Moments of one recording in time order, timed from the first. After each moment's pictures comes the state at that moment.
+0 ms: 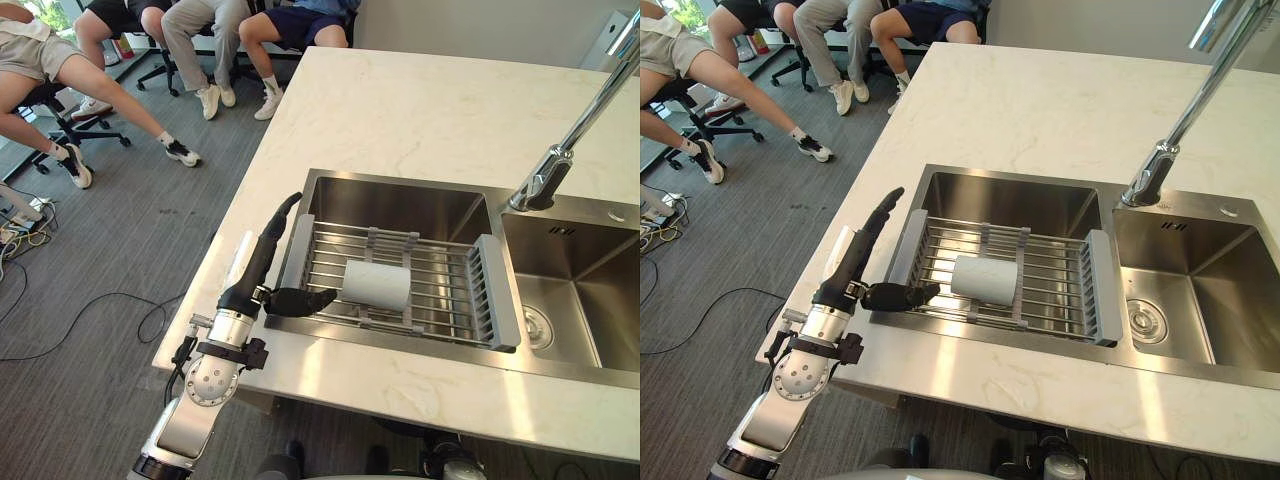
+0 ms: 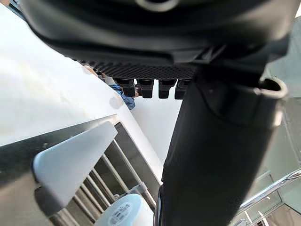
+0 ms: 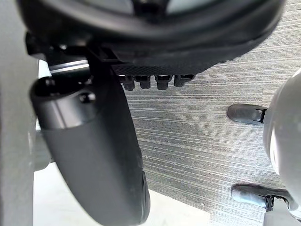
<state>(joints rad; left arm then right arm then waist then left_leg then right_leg) 0.06 0.40 -0.22 -0.19 0.24 -0.22 0.12 0.14 -0.09 0.01 0.88 0.13 -0.11 -0.06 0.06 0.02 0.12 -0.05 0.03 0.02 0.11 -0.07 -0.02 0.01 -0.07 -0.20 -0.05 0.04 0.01</state>
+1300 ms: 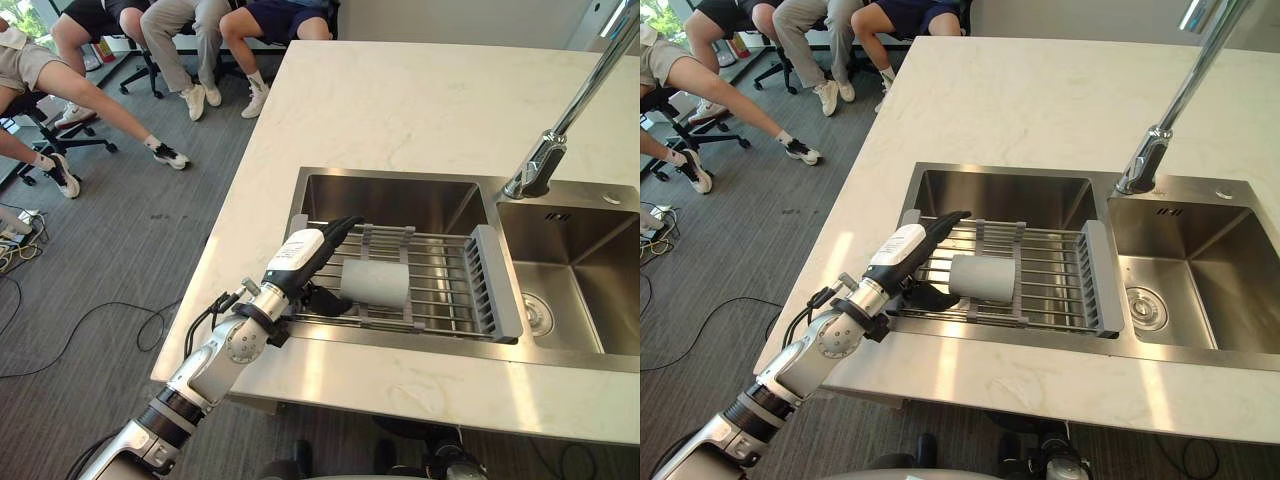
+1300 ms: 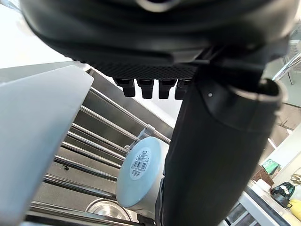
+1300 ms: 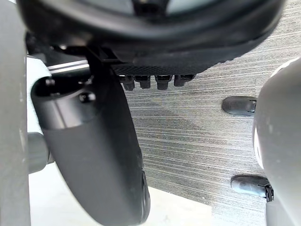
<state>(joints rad) -0.30 0.48 -0.49 0.03 0.42 -0.16 0.05 0.17 -0.09 0.01 0.82 0.14 -0.11 -0.04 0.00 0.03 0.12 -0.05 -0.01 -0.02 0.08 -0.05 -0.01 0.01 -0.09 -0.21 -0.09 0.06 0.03</state>
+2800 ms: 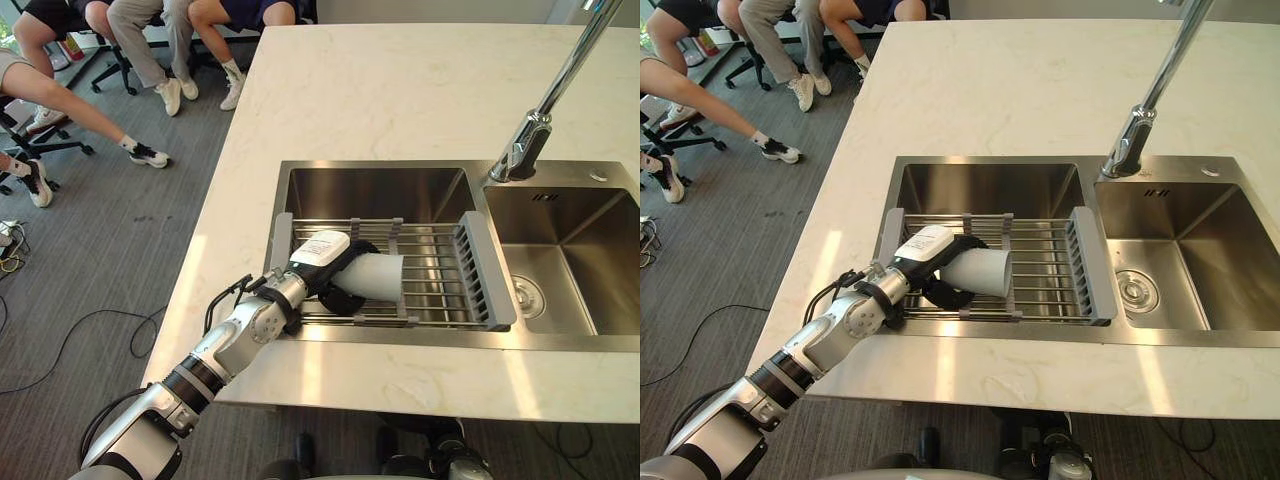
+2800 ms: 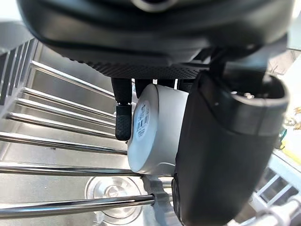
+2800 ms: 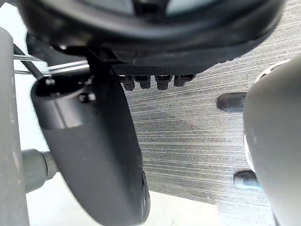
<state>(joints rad) -0.43 0.45 -0.57 0.17 0.46 -0.13 0.00 0.16 -0.10 0.00 0.81 0.17 -0.11 -0.02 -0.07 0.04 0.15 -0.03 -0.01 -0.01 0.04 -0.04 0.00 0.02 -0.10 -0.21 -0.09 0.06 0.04</state>
